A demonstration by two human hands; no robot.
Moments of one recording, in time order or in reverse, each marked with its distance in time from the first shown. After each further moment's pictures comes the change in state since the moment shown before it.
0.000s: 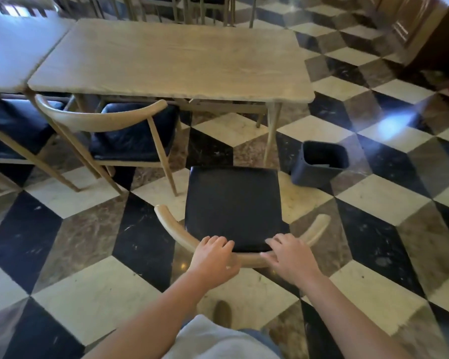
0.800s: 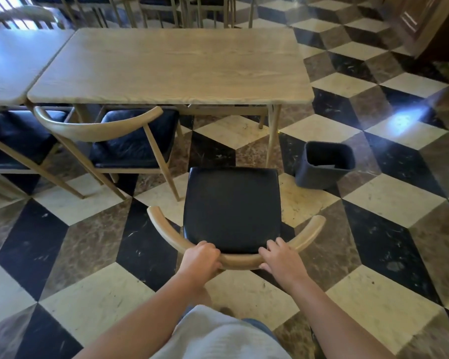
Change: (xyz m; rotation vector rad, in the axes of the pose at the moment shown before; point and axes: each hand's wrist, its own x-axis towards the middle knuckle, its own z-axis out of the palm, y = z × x) left_hand 0.032 -0.015 0.001 0.070 -0.121 -0.088; right_hand 0.025 0.016 0.019 -0.082 -0.050 -0.103
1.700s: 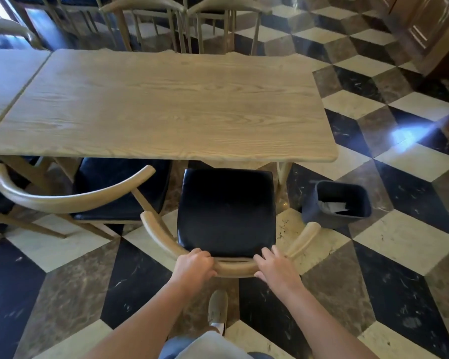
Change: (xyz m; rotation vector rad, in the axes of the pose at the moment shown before) left_hand 0.216 -0.118 -0.118 -0.035 0.053 0.029; right_hand 0.249 0.061 -0.092 0.002 -0.007 0.000
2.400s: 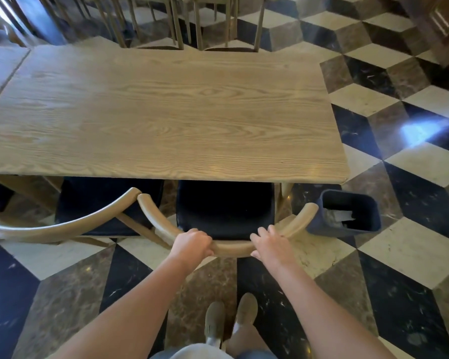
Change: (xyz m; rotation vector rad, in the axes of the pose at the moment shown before) left_hand 0.134 -0.026 -0.065 0.090 -0.115 -0.077; right_hand 0.125 0.058 -0.051 0.015 0.013 0.034
